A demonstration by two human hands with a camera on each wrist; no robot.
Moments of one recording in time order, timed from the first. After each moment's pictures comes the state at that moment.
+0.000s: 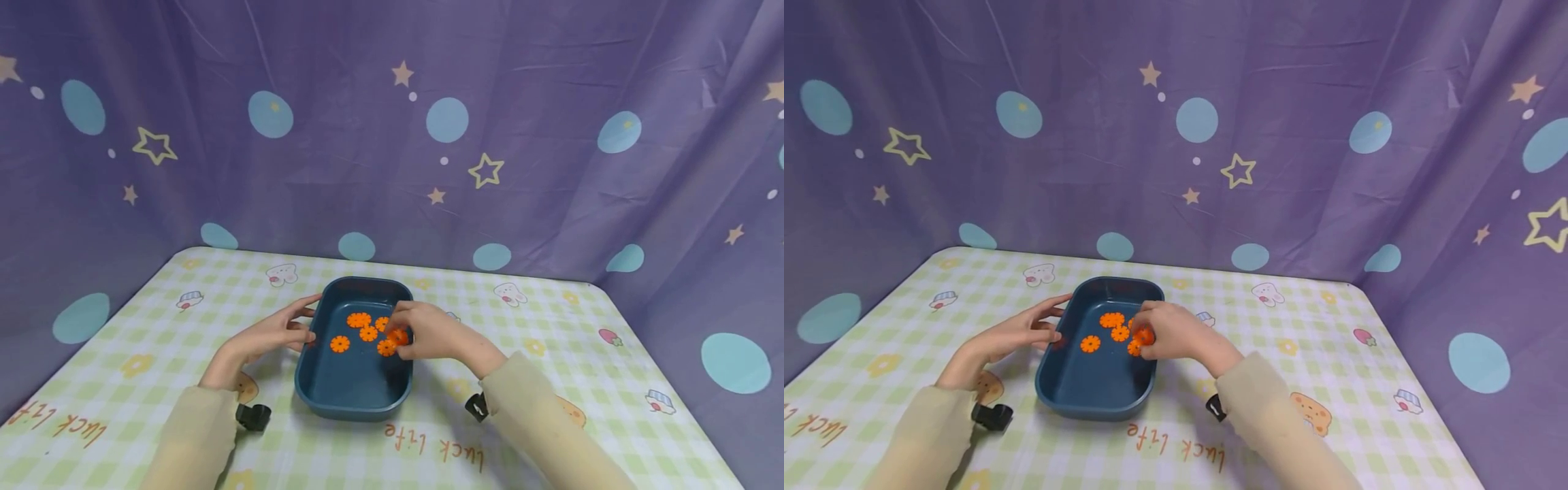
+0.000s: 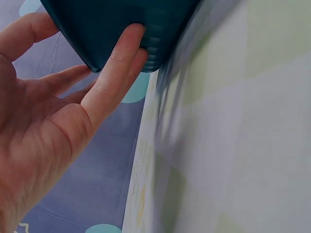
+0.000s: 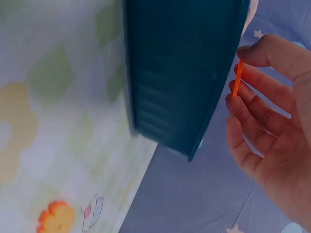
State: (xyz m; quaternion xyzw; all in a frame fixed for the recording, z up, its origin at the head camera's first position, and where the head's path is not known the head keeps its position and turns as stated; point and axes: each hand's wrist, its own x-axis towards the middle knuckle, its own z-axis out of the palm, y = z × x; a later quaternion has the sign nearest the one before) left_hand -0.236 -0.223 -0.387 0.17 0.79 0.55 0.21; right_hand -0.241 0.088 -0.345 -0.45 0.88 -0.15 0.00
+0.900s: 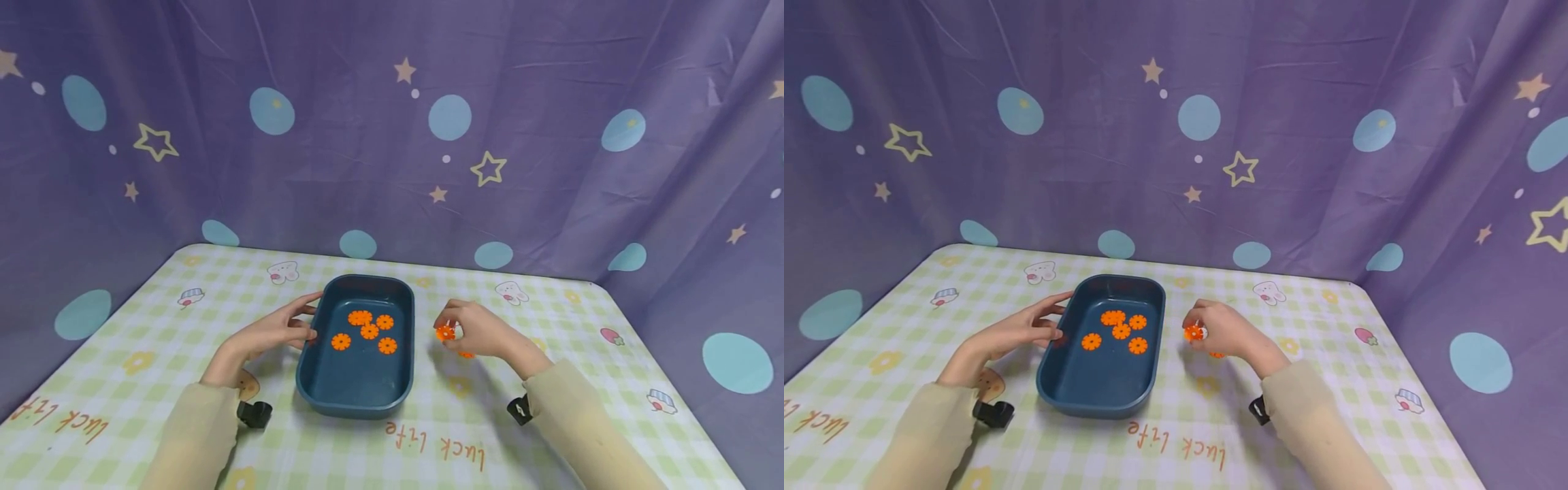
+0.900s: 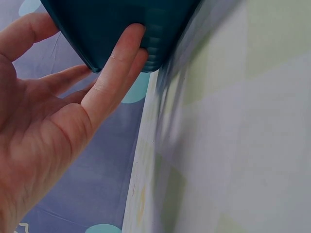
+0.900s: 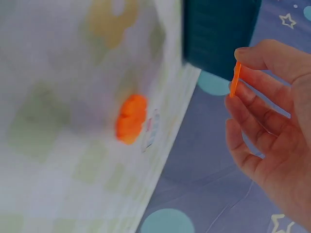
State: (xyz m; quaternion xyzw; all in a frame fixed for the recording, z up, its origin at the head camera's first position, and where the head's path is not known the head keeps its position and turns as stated) left_hand -0.237 -0.223 -0.387 0.16 0.79 0.55 0.21; right_hand -0.254 0.157 -0.363 -0.39 0.90 -0.17 -0.01
